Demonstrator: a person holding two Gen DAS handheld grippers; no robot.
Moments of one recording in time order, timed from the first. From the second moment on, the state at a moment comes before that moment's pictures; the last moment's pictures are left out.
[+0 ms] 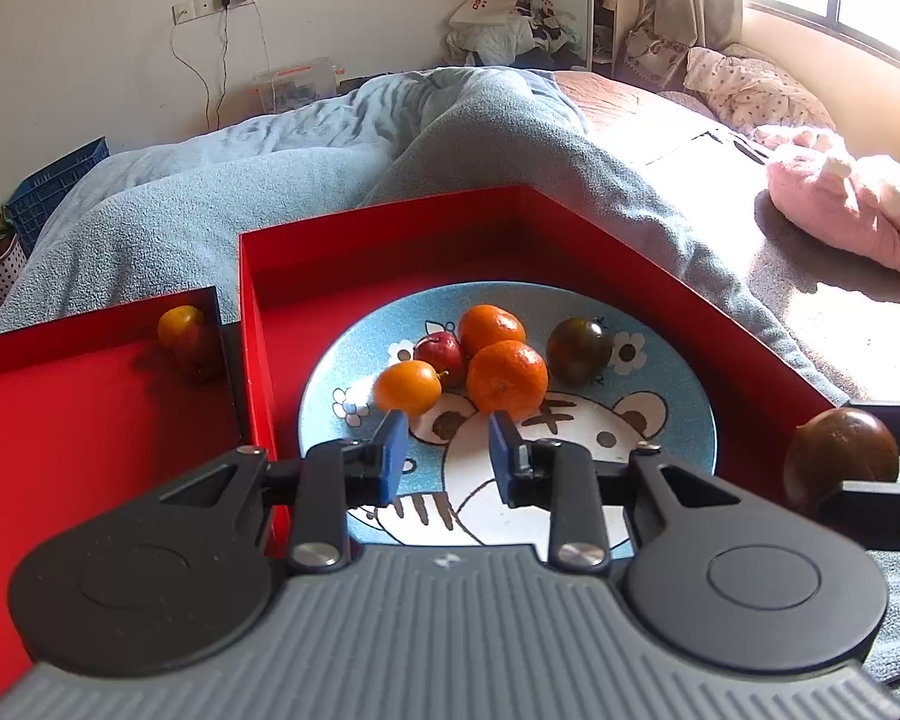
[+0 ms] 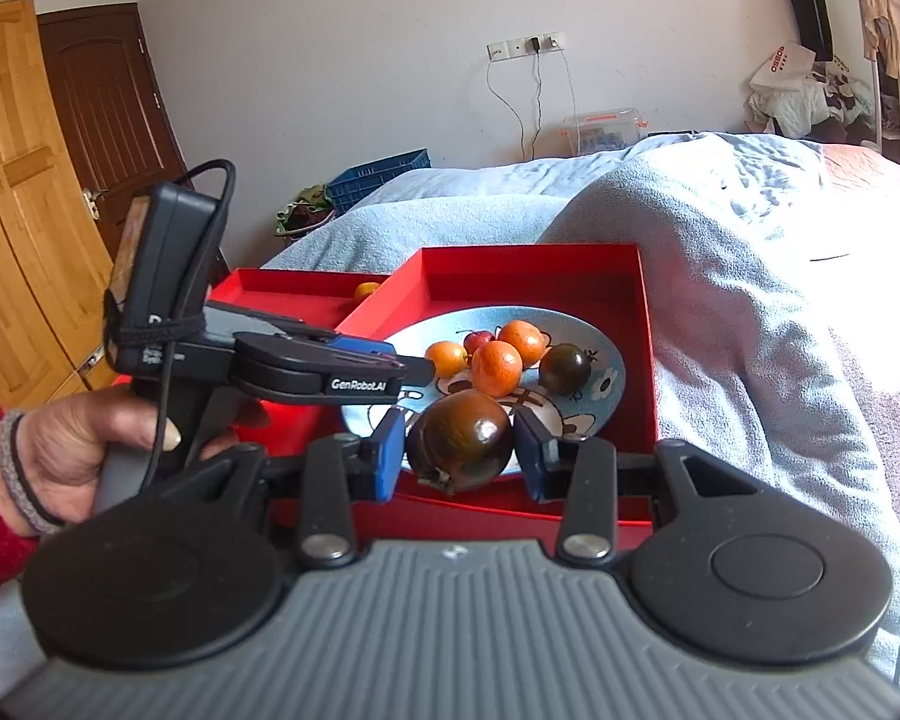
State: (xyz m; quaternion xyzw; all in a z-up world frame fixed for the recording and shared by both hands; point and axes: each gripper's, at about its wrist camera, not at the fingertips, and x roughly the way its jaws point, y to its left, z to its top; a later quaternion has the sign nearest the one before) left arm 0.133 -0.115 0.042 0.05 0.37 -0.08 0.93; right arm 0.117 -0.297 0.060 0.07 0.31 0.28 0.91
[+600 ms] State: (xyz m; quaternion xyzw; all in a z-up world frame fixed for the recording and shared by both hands) left arm 0.075 -0.098 0.071 0.05 0.33 -0.06 0.94; right arm 0.182 -0.250 0.030 0.03 0.37 0.25 0.89
